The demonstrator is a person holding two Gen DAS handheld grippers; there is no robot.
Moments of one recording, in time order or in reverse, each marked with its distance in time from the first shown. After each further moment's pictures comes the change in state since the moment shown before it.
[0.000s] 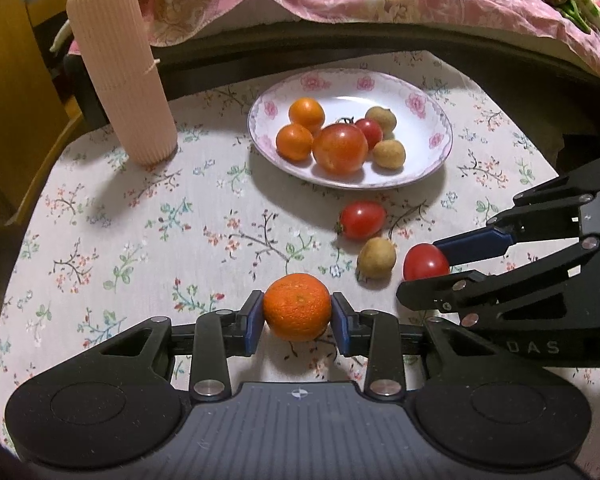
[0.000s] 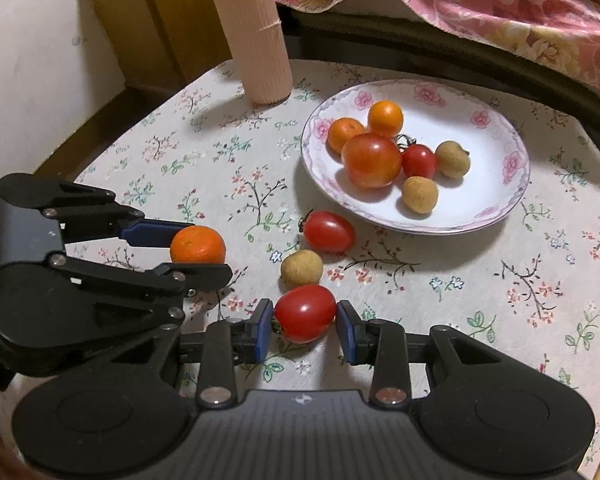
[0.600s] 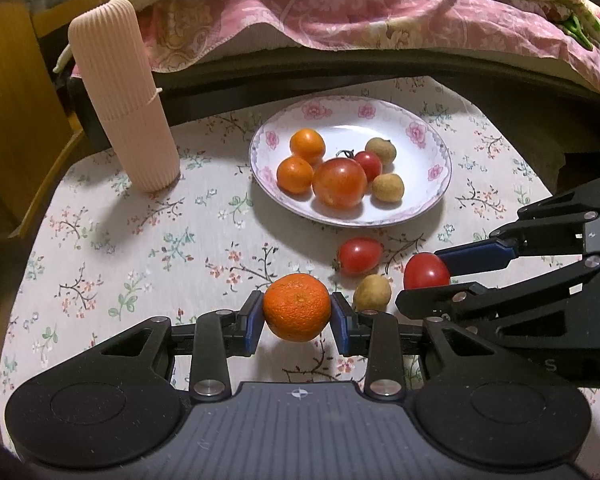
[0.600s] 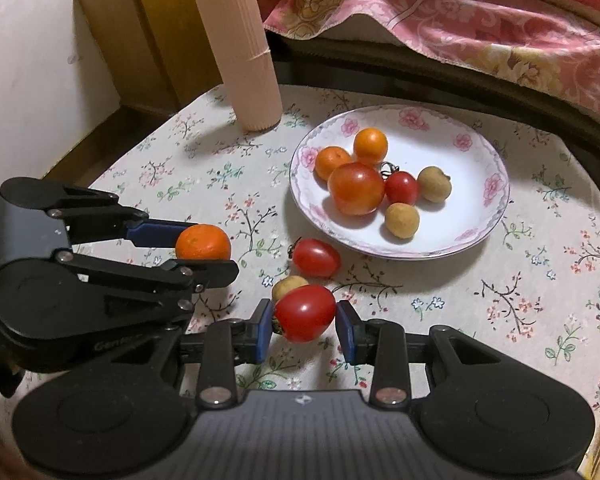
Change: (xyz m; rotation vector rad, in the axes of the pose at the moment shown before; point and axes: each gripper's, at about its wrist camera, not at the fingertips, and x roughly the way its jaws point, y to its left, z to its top) left arm -0.005 -0.002 0.011 -0.013 -0.042 0.008; right arm -0.014 -0.004 0.007 0.011 -0.051 -0.021
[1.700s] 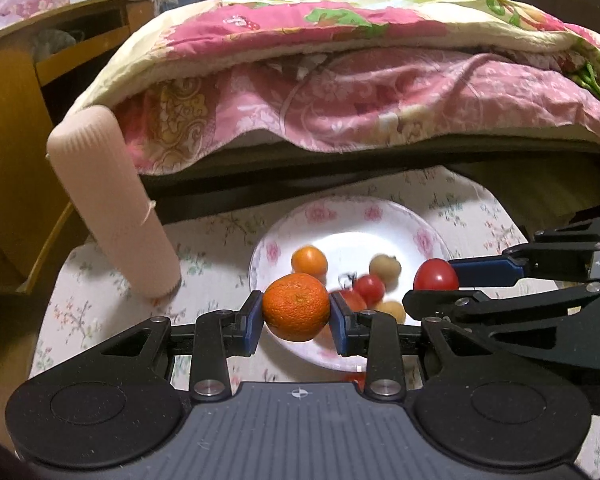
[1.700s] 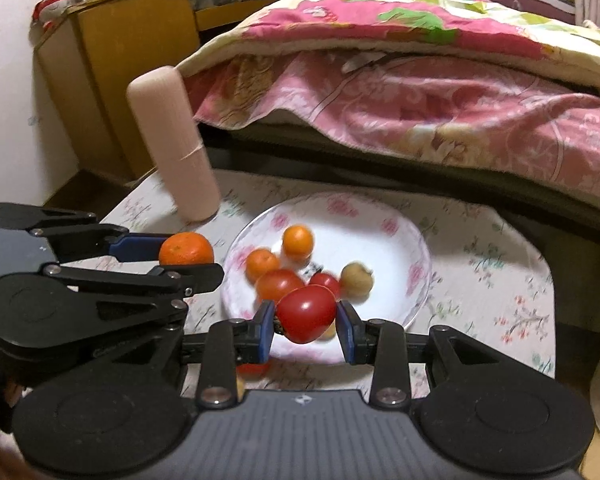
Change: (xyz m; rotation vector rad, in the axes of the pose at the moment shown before) left arm 0.005 -0.014 0.067 -0.011 -0.120 0.035; right arm -0.025 -0.034 0.052 0.074 -0.146 -0.115
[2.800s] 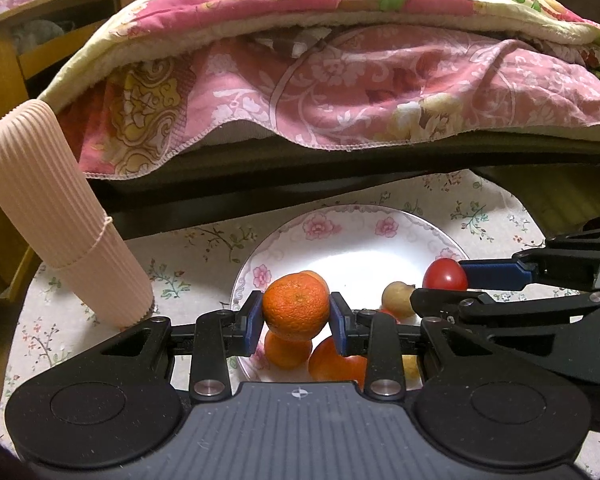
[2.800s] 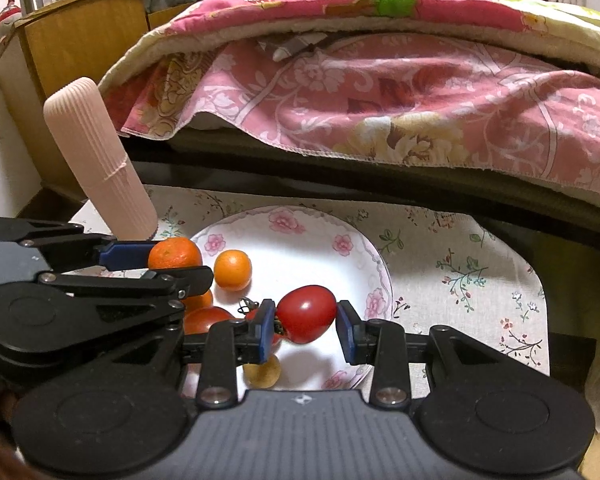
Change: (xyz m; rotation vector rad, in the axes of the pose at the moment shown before) left arm 0.056 -0.002 0.018 -0.008 0.029 0.004; right arm 0.049 -0.036 0.017 0.054 0.006 -0.066
